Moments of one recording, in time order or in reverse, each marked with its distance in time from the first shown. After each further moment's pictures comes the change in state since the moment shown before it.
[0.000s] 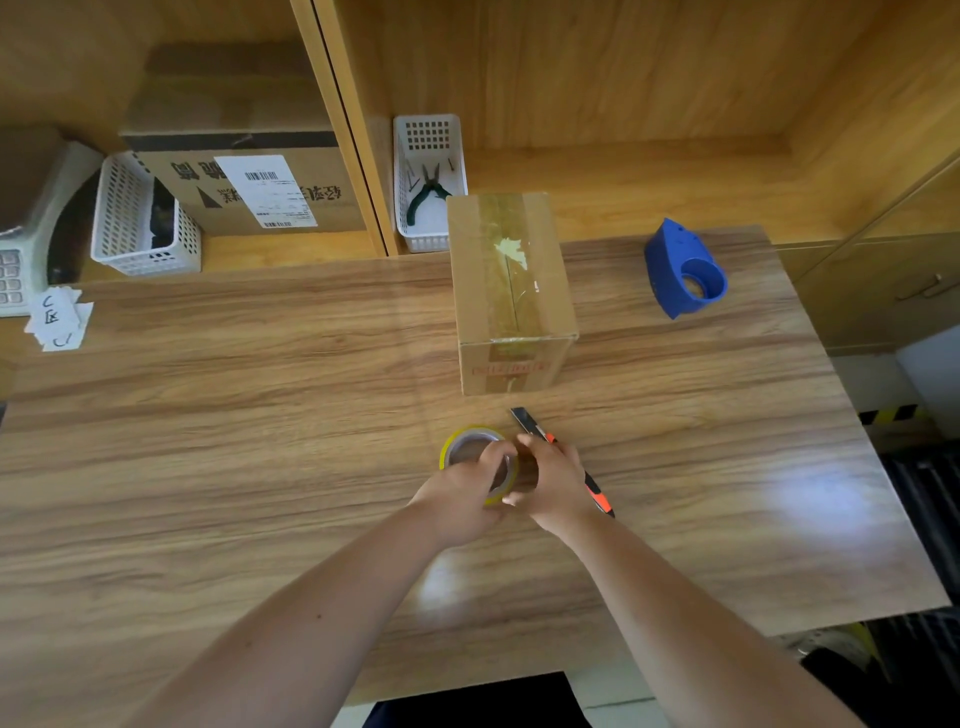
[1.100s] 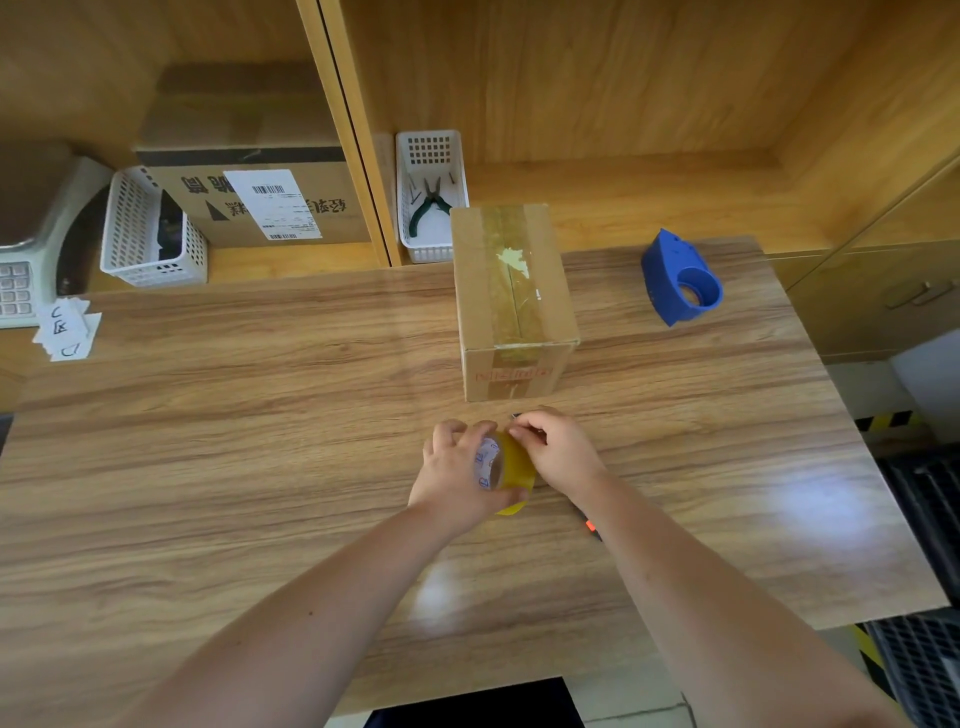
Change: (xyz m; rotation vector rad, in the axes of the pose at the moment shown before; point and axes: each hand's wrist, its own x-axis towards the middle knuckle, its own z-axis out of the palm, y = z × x) left_hand 0.001 -0.001 -0.010 -0.276 0.244 -0.174; right_hand 0.018 -0.029 -0.037 0.216 0.089 -0.201
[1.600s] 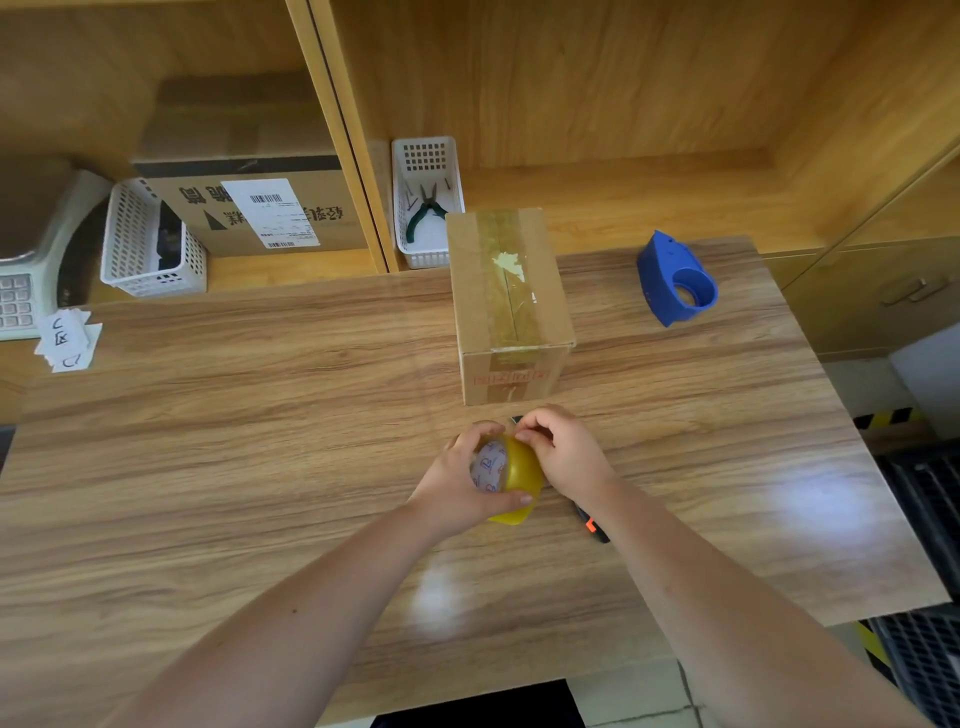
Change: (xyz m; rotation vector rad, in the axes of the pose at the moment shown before) left_hand -0.003 -0.004 -0.006 -0.309 -0.091 0.082; right_hand -0.009 -0.006 -0.010 -0.004 0.034 -0.059
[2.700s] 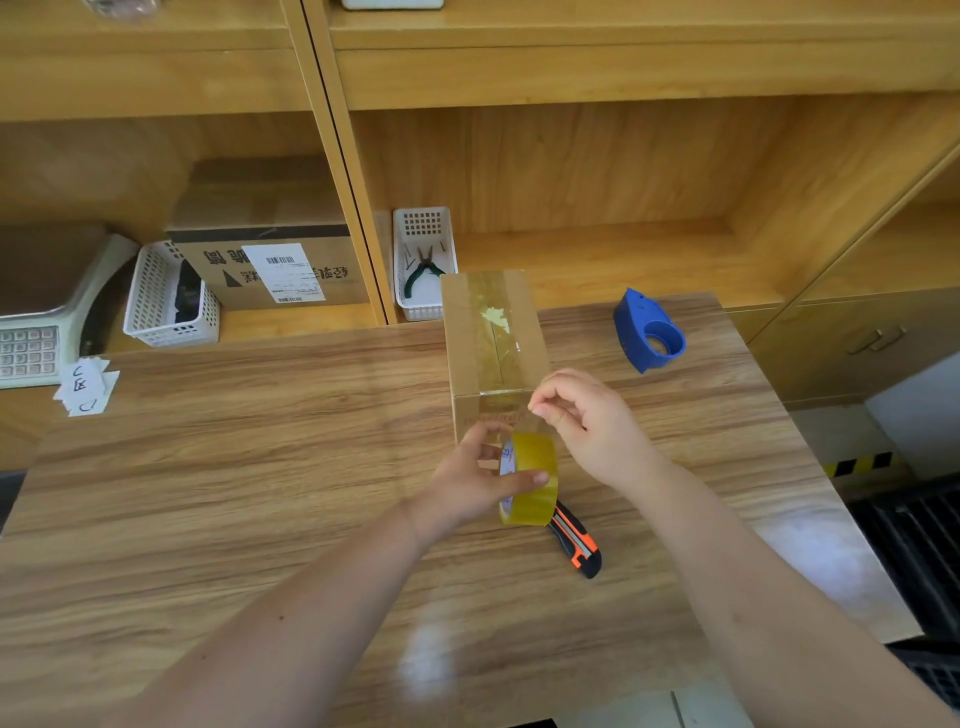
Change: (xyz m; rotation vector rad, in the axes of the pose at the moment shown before) left_hand 0.002 0.067 -0.012 -0.298 -0.006 -0.030; right_hand -0.014 -0.081 -0.097 -0.087 0.069 -0.311
